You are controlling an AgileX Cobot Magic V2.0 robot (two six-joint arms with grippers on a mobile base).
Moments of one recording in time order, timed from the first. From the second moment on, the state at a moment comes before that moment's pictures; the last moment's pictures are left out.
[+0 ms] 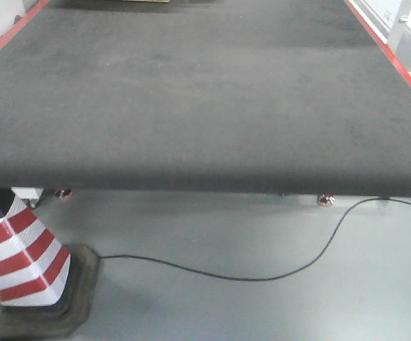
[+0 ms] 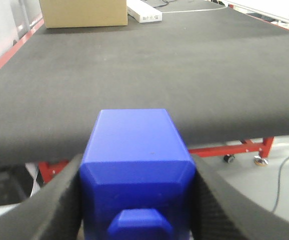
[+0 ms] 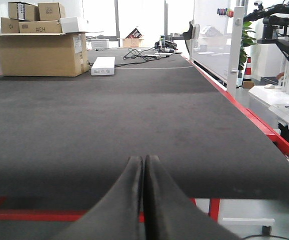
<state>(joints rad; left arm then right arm) -0.12 0.12 -0.30 -0.03 0.46 0.11 -0.02 -0.02 0.03 -0.02 0.05 0.06</state>
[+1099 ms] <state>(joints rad) -0.12 0.12 -0.30 -0.03 0.46 0.11 -0.02 -0.02 0.03 -0.02 0.05 0.06</state>
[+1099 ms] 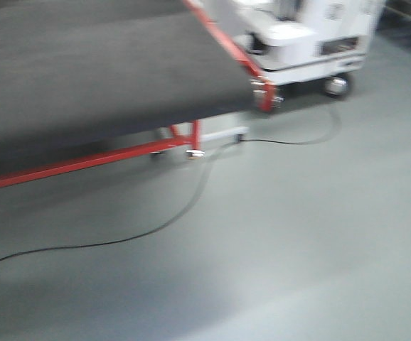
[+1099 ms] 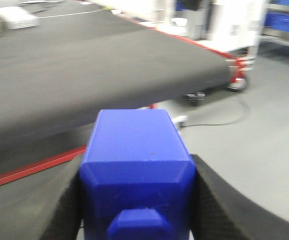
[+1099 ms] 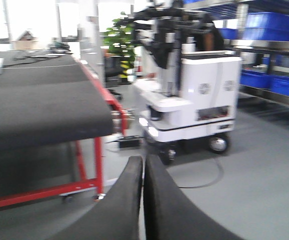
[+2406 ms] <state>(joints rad) -0.12 0.12 -0.30 -0.03 0.46 0.11 -0.02 -0.02 0.03 -0.02 0.05 0.06</state>
